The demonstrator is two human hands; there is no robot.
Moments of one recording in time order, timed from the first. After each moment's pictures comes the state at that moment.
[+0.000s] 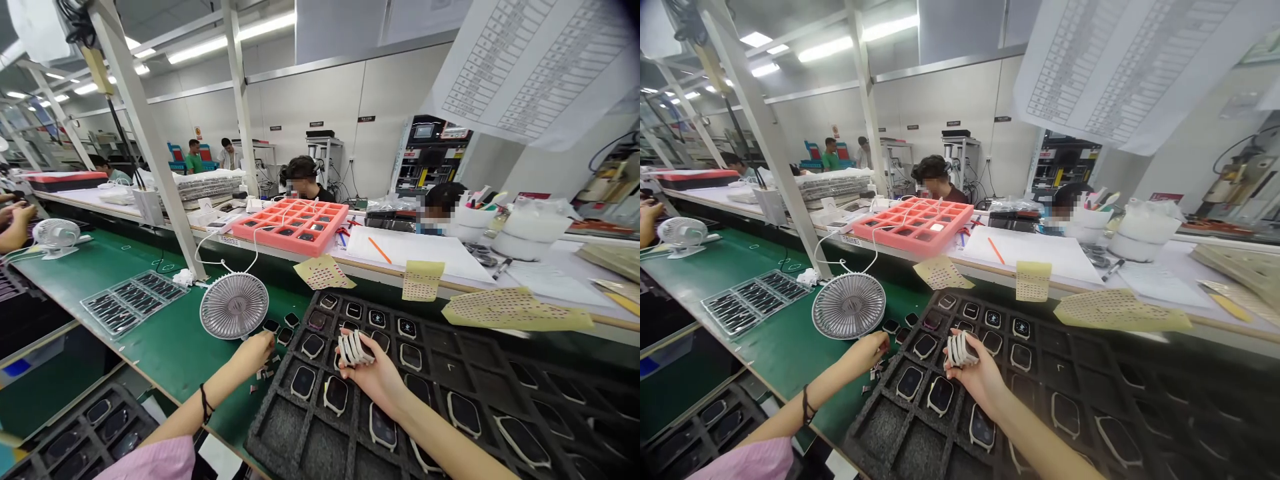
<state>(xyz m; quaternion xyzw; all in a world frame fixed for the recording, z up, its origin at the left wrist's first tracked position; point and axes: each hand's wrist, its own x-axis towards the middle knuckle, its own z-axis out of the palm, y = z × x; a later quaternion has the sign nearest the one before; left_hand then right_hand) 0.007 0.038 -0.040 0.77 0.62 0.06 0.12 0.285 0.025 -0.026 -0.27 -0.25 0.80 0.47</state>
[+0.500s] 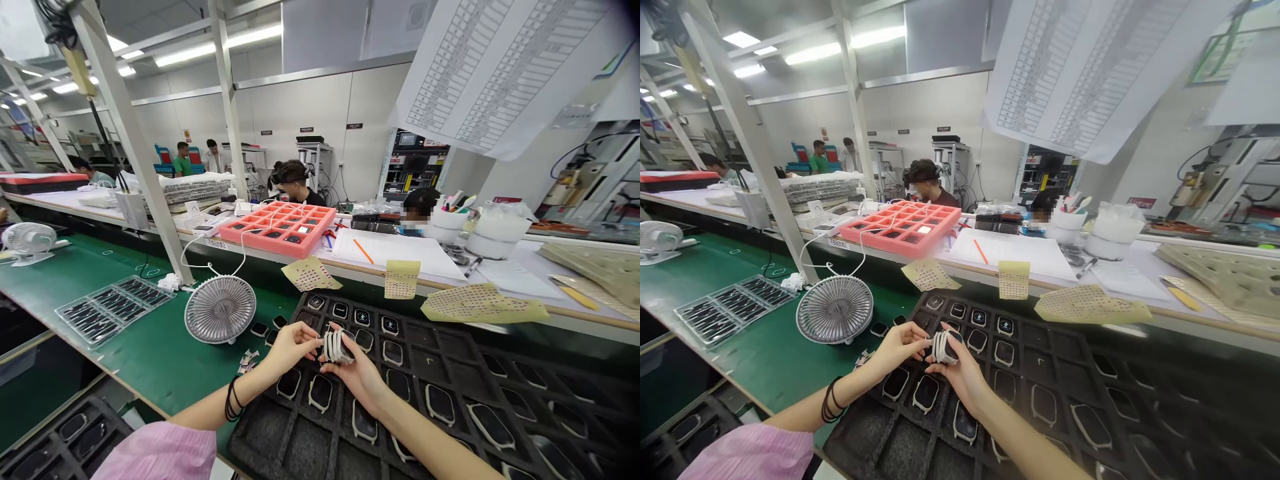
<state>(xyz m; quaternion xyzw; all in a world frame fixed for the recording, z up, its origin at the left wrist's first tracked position) 0.120 0.040 -0.014 0.57 0.48 0.42 0.52 0.285 0.019 -0.030 -0.25 -0.30 0.76 0.51</state>
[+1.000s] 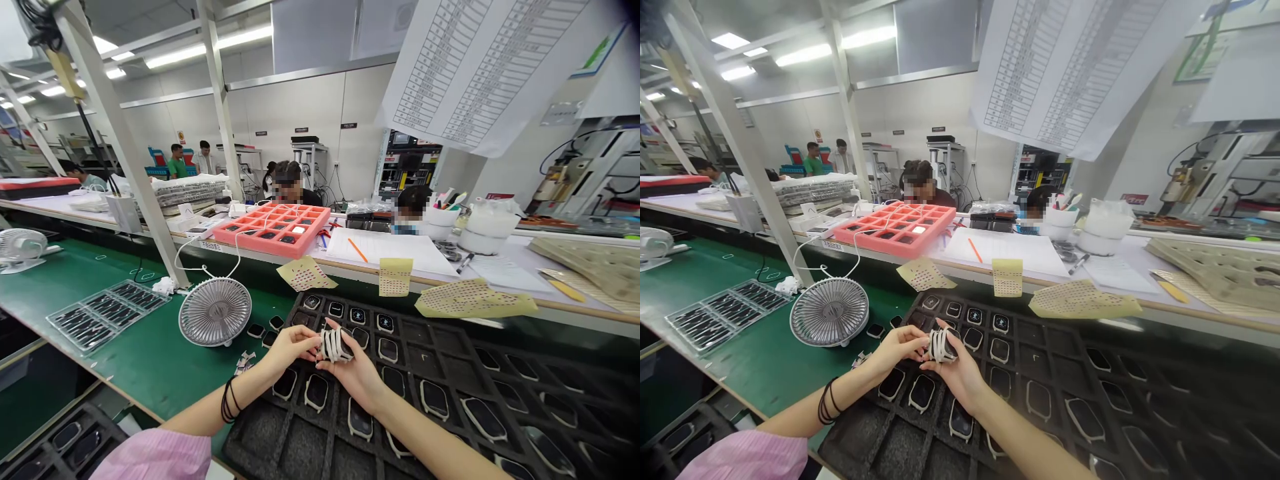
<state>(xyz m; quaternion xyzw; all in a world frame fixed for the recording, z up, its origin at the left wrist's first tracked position) 0.125 0.040 -0.012 0.52 0.45 0.42 0.59 0.286 0.018 -0.025 -0.19 -0.28 0.79 0.51</state>
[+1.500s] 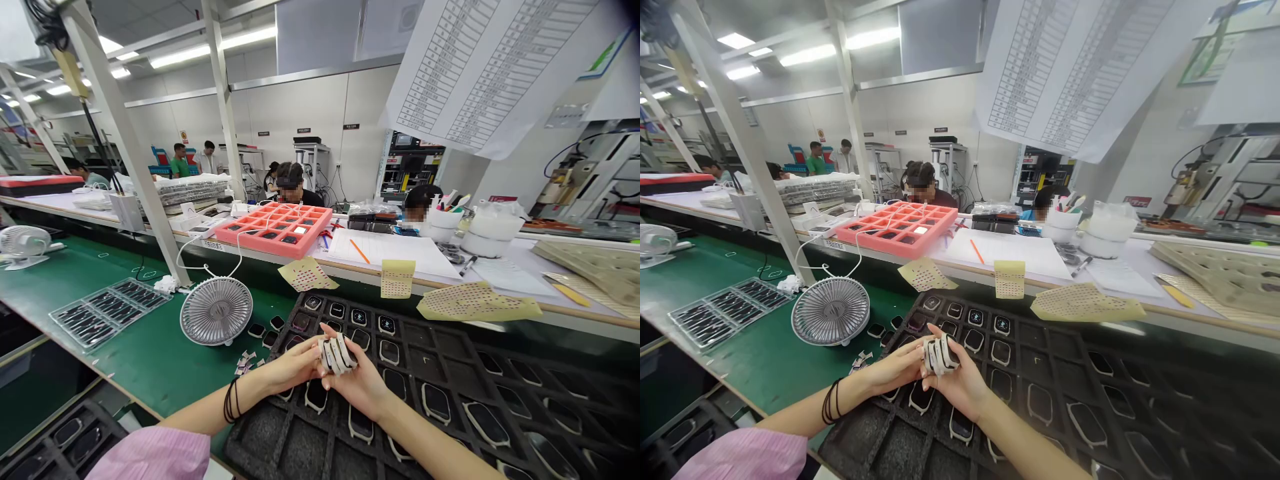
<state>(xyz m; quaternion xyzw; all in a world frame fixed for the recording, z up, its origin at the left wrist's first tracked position) 0.128 0.025 -0.023 0.44 0.18 0.35 0.81 0.289 0.013 -0.025 -0.11 -0.29 0.85 0.43</state>
